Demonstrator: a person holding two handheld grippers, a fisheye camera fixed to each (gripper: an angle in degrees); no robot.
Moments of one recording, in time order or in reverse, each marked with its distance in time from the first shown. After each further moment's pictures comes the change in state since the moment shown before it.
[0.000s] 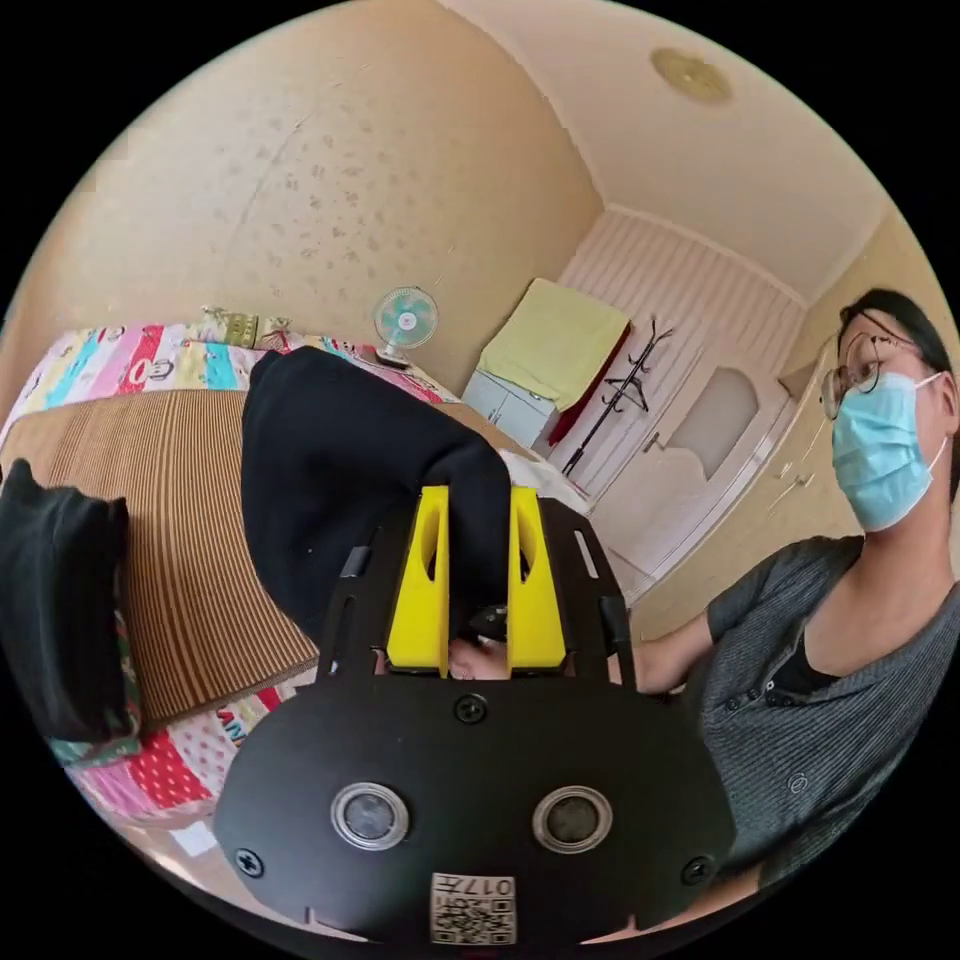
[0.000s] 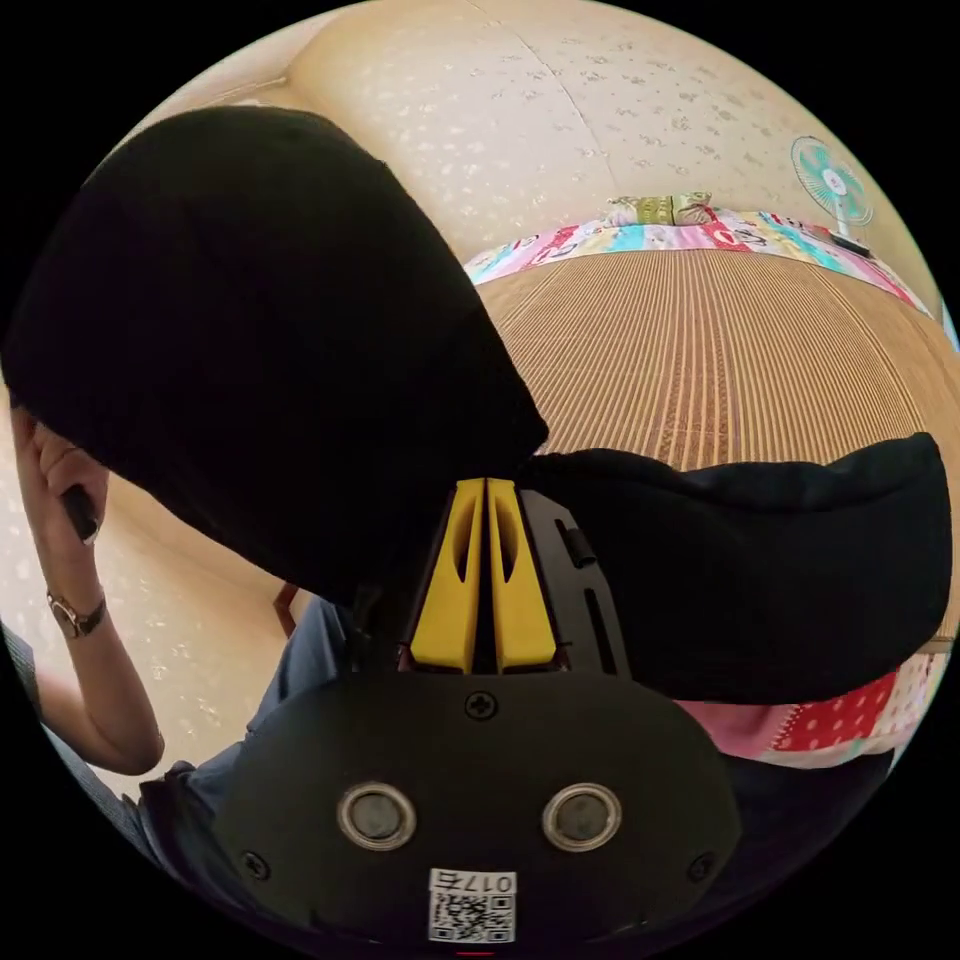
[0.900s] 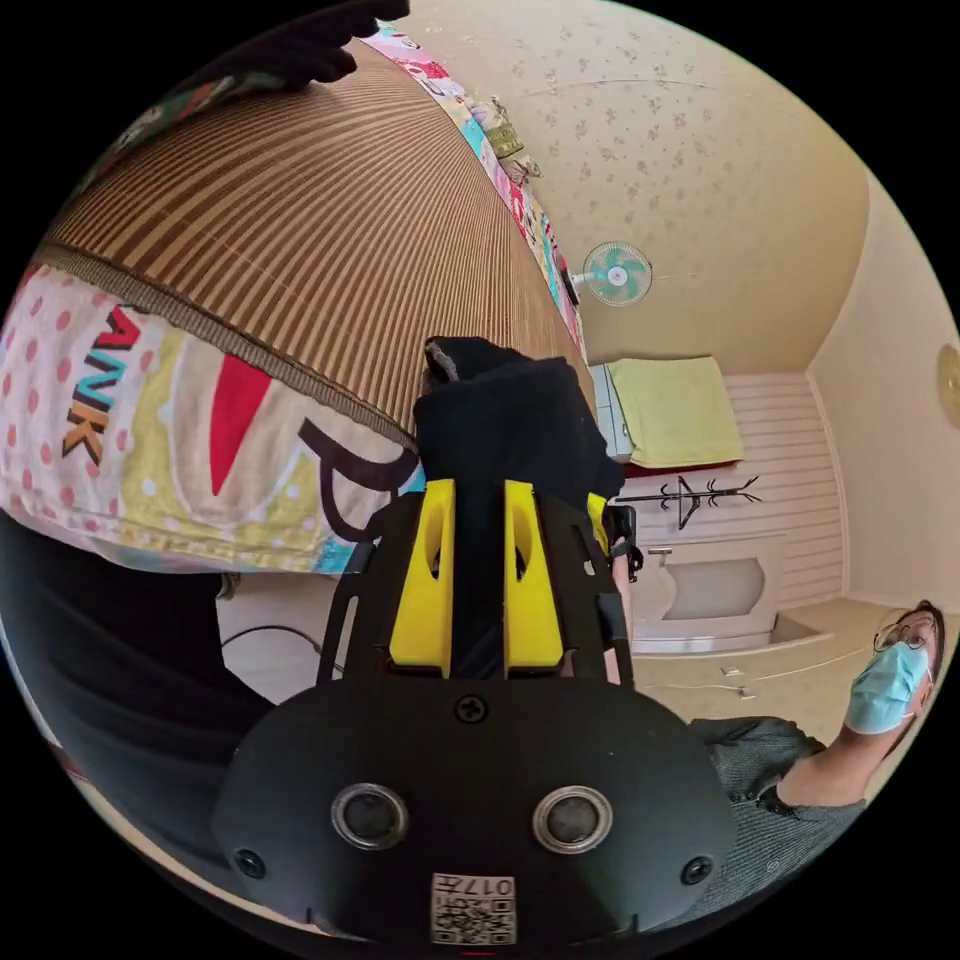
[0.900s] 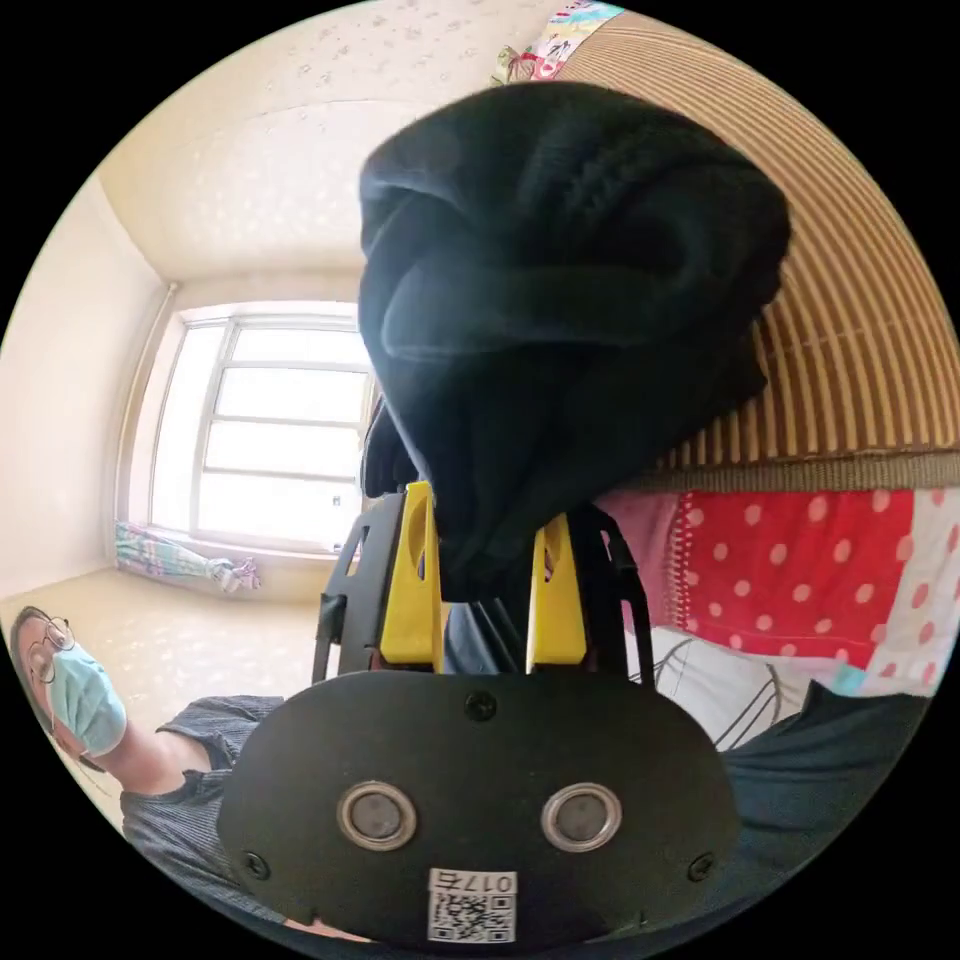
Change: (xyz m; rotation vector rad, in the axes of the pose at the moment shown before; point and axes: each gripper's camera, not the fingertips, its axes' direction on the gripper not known) left arm -0.176 0.210 0.162 -0.166 0.204 -0.870; right arm 0.352 0.054 -0.126 -0.021 -0.449 0.583
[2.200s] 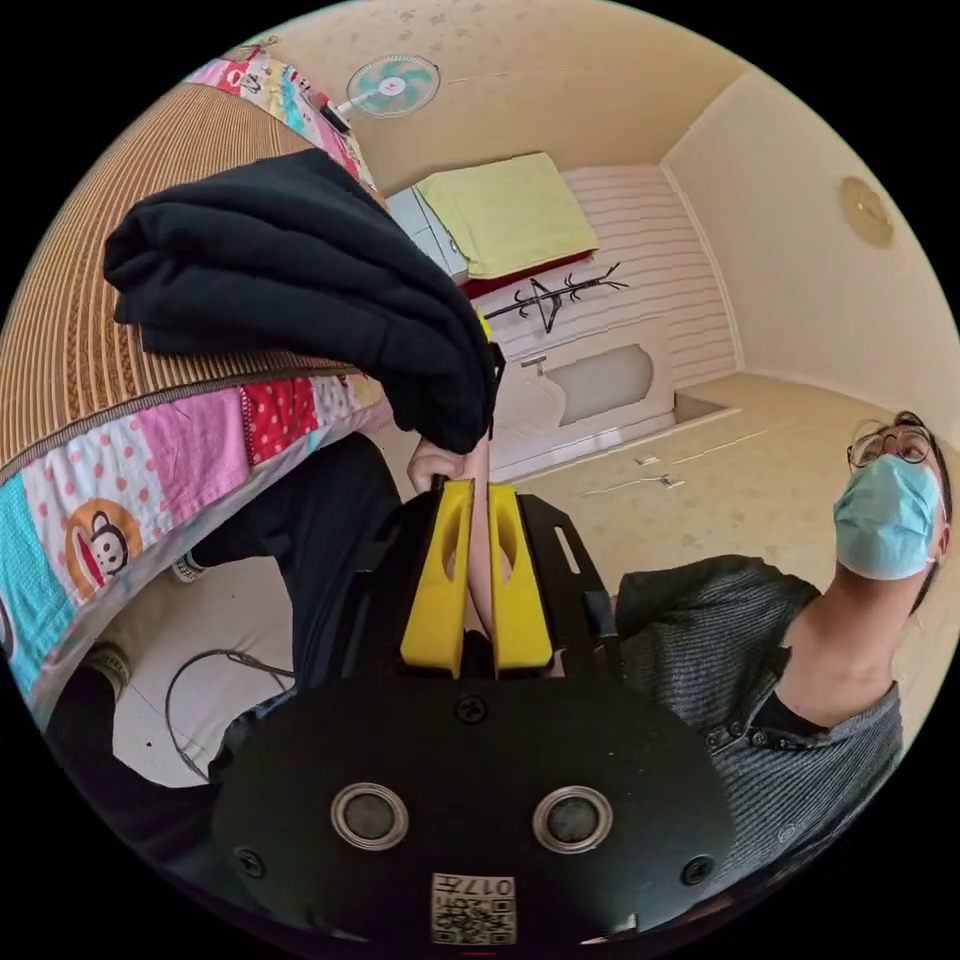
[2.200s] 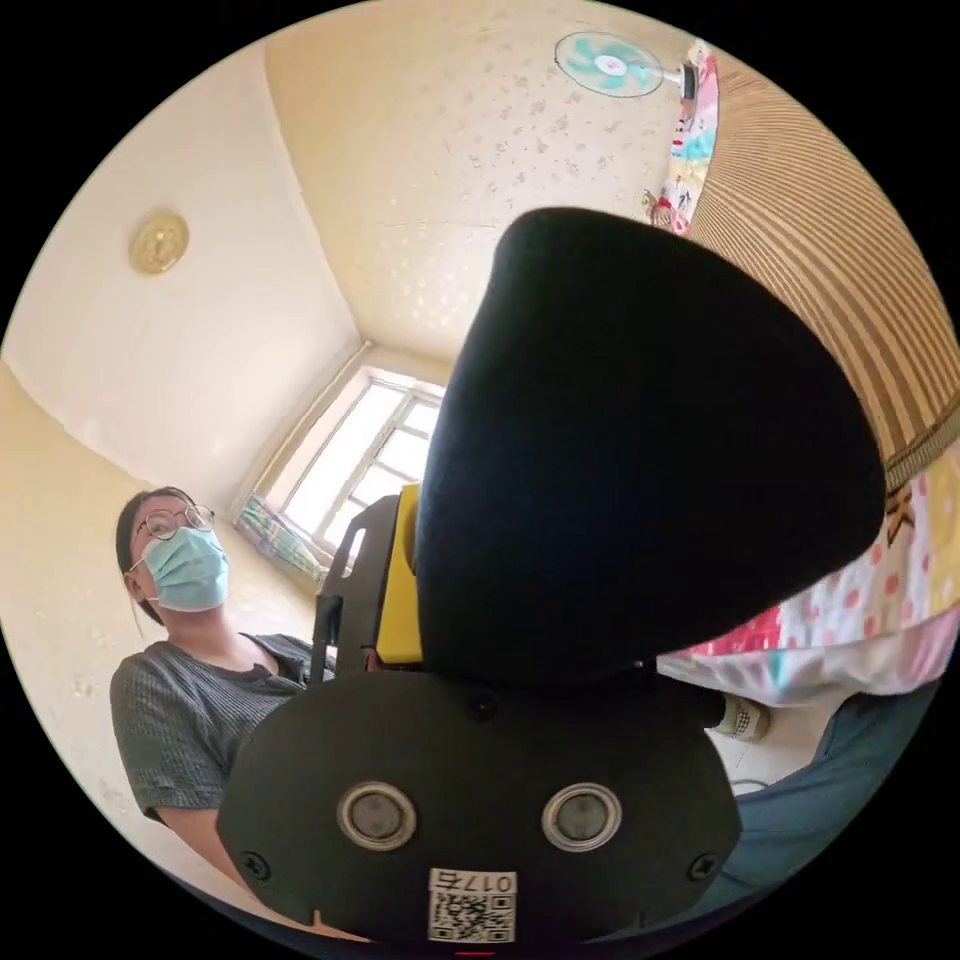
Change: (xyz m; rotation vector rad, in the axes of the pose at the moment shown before) left arm 0.106 0.025 0.084 -0.400 0.293 0.449; right arm 0.017 0.070 -0.250 0.288 -0.471 -0.367
